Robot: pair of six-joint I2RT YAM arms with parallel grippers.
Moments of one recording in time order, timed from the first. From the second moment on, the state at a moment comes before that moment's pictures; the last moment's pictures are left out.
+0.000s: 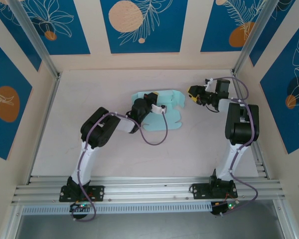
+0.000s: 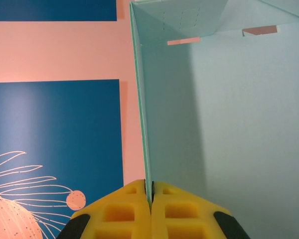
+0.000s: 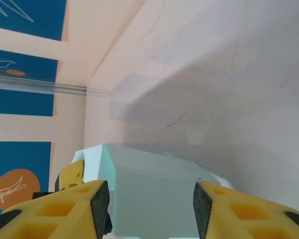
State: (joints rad) left arm -0.66 2.26 1.23 0.96 -0.11 1.55; right arm -0.13 1.99 1.21 0.10 -0.91 0.70
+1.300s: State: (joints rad) left arm -0.66 2.28 1.24 0.98 -0.11 1.55; right arm 0.02 2.07 1.28 -0.10 -0.84 0.43
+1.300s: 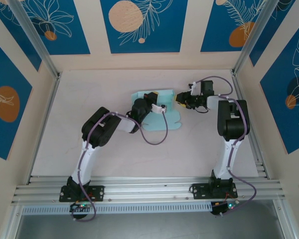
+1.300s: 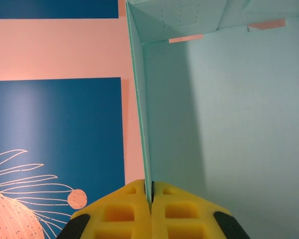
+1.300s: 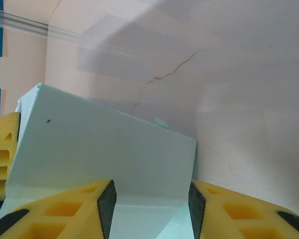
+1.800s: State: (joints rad) left arm -0.66 2.28 1.24 0.98 -0.11 1.55; right arm 0.06 2.04 1.28 -0.12 -0.75 0.37
